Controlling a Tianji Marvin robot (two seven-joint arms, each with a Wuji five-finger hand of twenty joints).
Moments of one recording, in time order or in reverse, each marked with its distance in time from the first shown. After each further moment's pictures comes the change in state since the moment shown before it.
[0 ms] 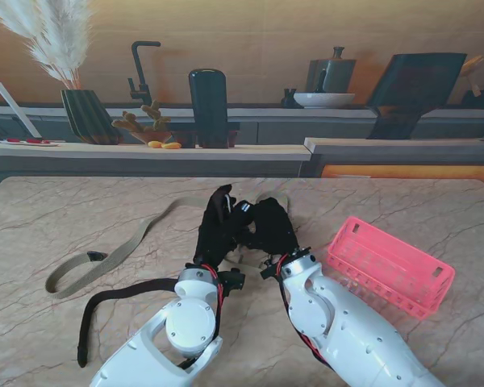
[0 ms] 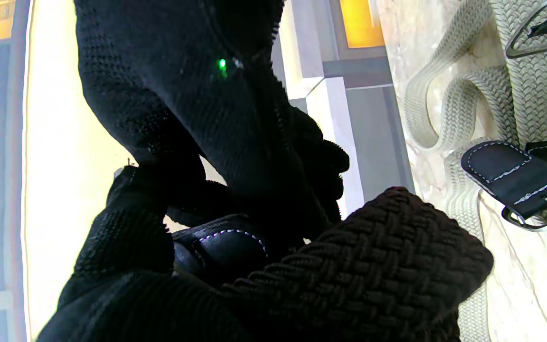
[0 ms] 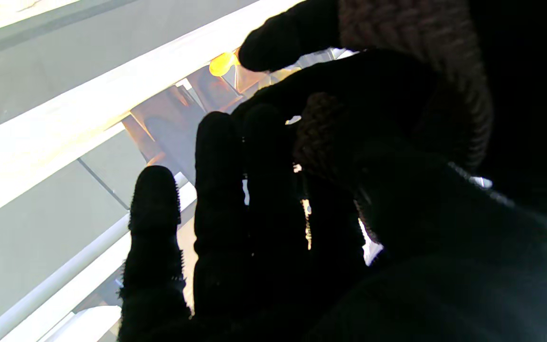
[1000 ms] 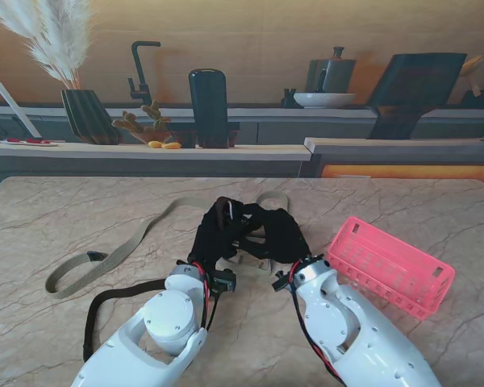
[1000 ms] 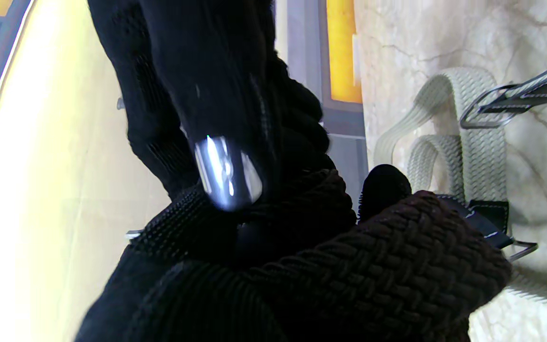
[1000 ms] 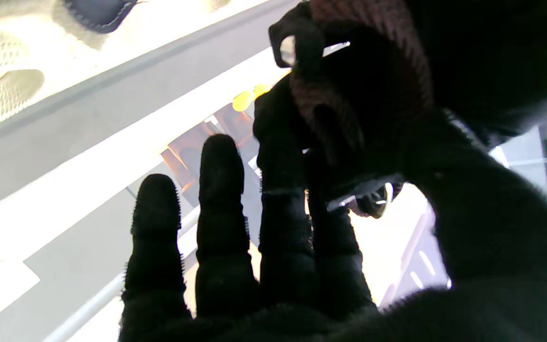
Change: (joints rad) left arm 0.037 0.041 -0.076 -0.080 -0.213 0.073 -0.207; right arm -0.188 0.037 0.189 -0.247 0.045 0.057 0.305; left_hand 0.268 -0.191 0.337 -0.109 0.167 0.014 0.385 0.167 0.448 0.003 -0.022 0.365 0.331 -0.013 0.074 0.174 0.398 0.021 0.218 0.088; right_hand -0.268 0.014 -0.007 0.078 -0.270 0.012 -0.326 0.286 -0.275 -0.090 0.153 0.116 -0.181 0.005 -0.119 0.011 -0.056 -0.014 -0.096 0.005
